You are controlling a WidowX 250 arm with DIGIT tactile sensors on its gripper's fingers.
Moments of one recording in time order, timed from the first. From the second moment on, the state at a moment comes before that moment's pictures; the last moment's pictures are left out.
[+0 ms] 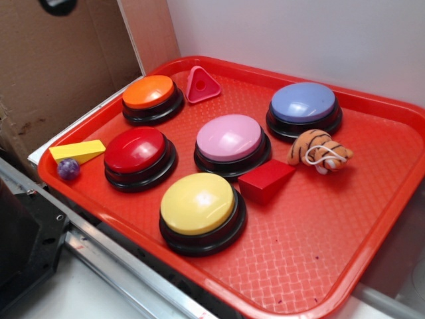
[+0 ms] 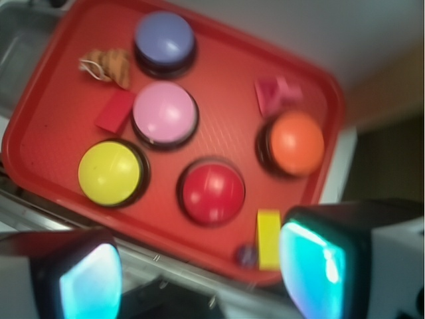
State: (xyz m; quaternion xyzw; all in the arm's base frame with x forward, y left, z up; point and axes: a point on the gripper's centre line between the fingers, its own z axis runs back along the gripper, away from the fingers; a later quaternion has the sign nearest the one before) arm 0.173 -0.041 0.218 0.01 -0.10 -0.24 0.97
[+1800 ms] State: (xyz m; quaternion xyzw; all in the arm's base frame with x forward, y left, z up) arm 0.291 -0.202 0.023 -0.06 -0.05 -0.78 0.62
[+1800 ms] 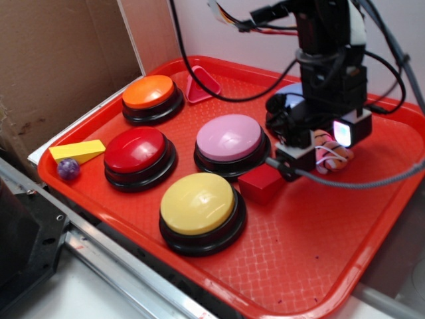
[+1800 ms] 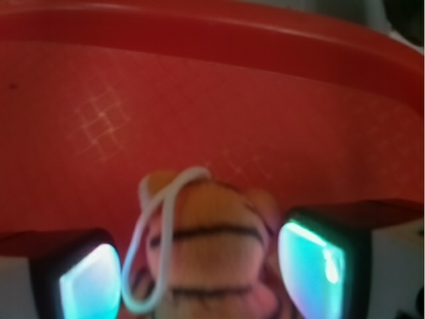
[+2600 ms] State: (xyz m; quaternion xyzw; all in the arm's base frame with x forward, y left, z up) arm 0.287 -0.179 0.042 -0.05 -0.05 -0.70 0.71
